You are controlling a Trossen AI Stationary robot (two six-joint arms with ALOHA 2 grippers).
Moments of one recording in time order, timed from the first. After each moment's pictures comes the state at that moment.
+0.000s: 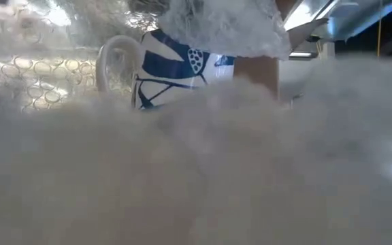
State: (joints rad) left arm -0.88 1.59 0.85 -0.03 -0.34 -1.43; right arm 0.32 2.23 1.87 -0.80 -0.13 0.29
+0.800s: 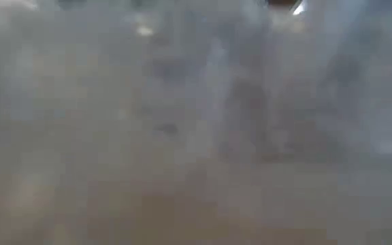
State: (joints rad) left arm -0.66 1.66 0.99 0.11 -0.52 -0.83; right arm 0.32 2.23 1.87 -0.77 -0.13 0.29
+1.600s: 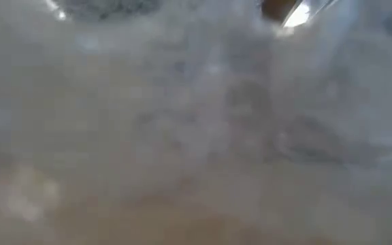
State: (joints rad) left arm -0.62 1.66 0.99 0.07 -0.45 -0.86; right arm 0.45 2.02 1.87 -0.79 0.21 0.23
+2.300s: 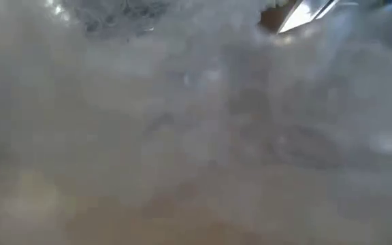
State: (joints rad) left arm -0.60 1.66 0.99 0.12 -0.43 -0.83; right arm 0.47 2.07 1.87 -0.75 0.16 0.16
